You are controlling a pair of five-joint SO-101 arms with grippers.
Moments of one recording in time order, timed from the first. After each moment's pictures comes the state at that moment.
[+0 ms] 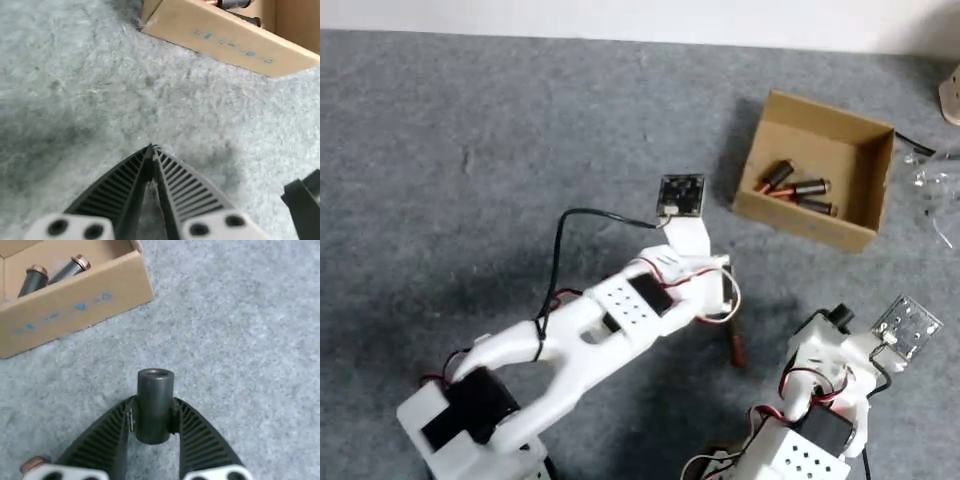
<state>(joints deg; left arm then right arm) 42.9 -3.4 37.2 20.4 48.5 24.6 -104.5 95.0 56.0 -10.4</state>
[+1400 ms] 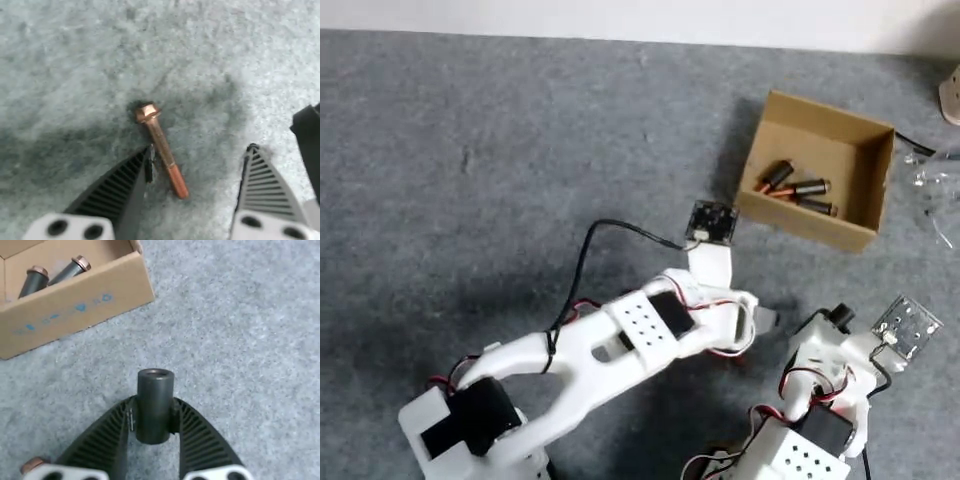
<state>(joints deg) 49.8 -4.5 35.1 33.0 47.1 24.6 -104.5 95.0 55.8 -10.4</state>
